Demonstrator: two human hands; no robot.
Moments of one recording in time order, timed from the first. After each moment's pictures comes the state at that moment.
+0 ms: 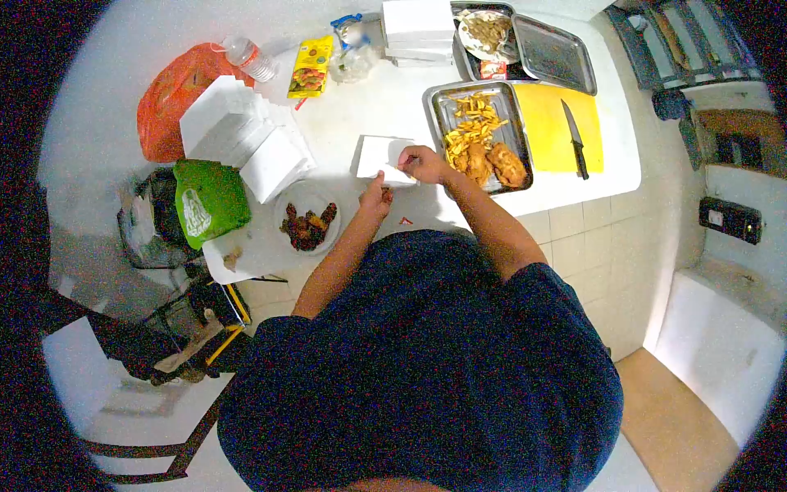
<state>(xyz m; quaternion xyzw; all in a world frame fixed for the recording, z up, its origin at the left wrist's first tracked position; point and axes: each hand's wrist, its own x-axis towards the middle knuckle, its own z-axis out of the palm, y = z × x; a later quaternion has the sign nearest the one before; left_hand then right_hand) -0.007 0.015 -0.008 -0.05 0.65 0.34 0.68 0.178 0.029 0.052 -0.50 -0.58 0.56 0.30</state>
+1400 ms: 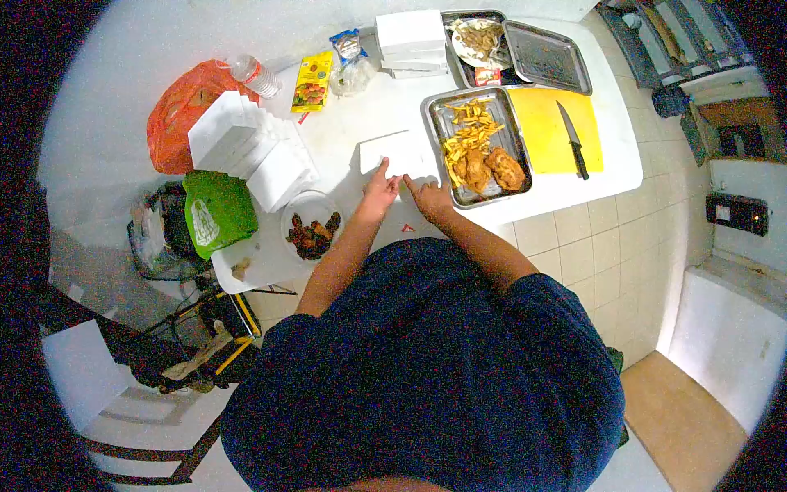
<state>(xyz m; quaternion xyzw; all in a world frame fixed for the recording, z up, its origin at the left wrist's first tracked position) 0.020 0.055 0.020 -0.04 0.62 0.33 0.71 0.143 -0.044 0.054 -0.65 -0.74 0.14 -0.14</state>
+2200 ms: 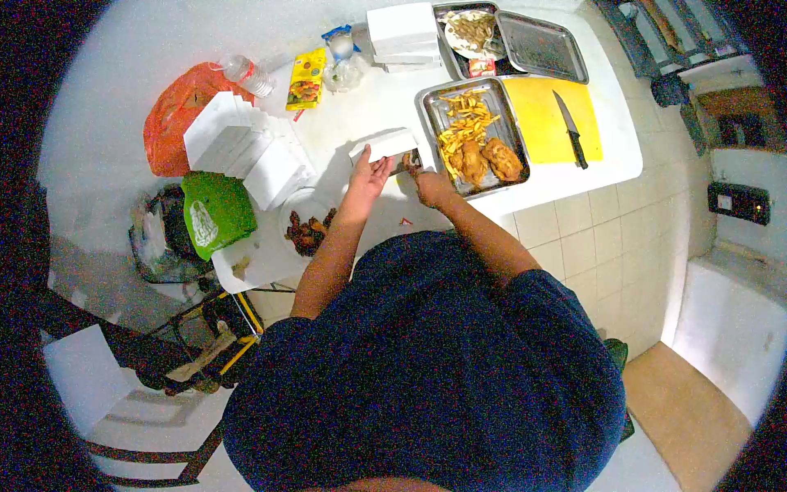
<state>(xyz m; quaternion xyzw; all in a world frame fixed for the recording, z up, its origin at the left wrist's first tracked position) 0.007 0.063 0.072 -0.02 0.49 0.38 0.79 0.166 -0.033 0.033 -0.66 -0.70 0.27 -0.08</state>
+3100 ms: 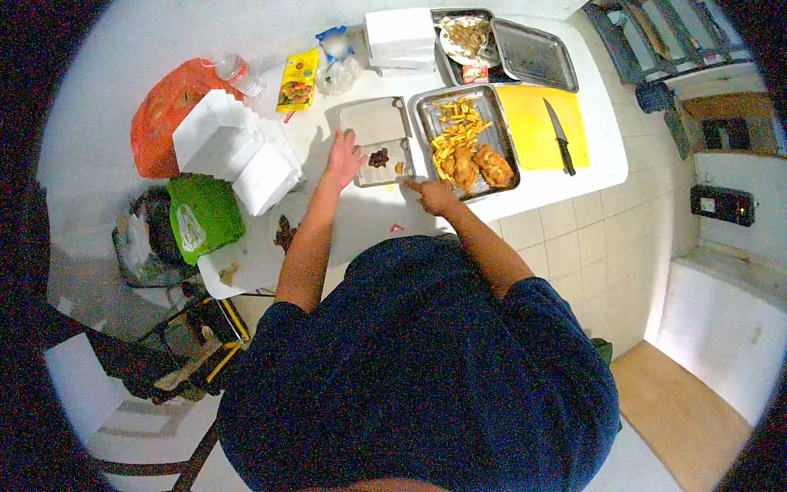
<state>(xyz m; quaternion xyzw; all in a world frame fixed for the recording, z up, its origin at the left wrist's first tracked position) -0.022 0.126 0.062 0.26 0.41 0.28 0.83 0.187 -0.046 0.051 -0.64 -0.70 0.31 -0.07</state>
